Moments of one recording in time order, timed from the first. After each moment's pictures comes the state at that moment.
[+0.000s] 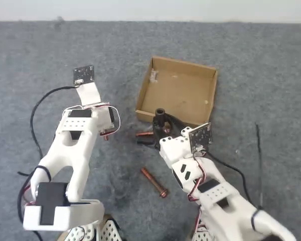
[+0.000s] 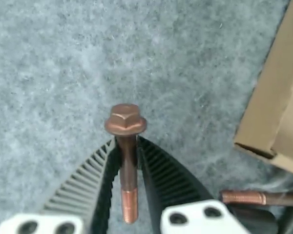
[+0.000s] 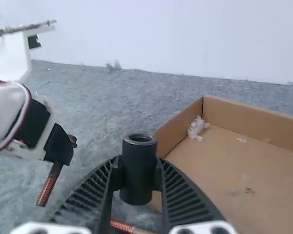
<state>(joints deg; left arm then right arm) -5.5 -6.3 45.6 39.8 17.7 -32.0 -35.2 95.3 -39.0 -8.0</state>
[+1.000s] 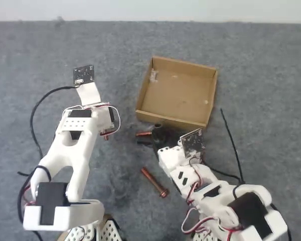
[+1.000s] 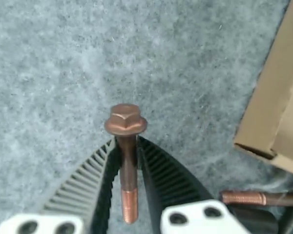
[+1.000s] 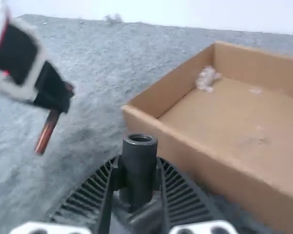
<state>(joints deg) -5.5 -6.3 45.6 39.7 17.7 -35.9 -10.4 95.4 -55.6 -8.0</state>
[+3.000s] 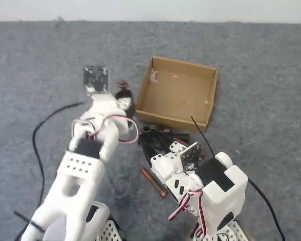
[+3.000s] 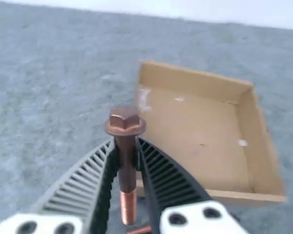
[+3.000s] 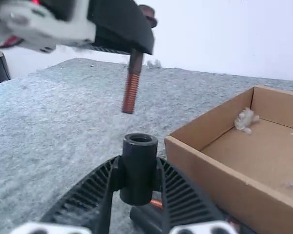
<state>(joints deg) 9.9 -42.4 64.0 22.1 17.7 -40.4 16.3 92.7 -93.5 -8.0</state>
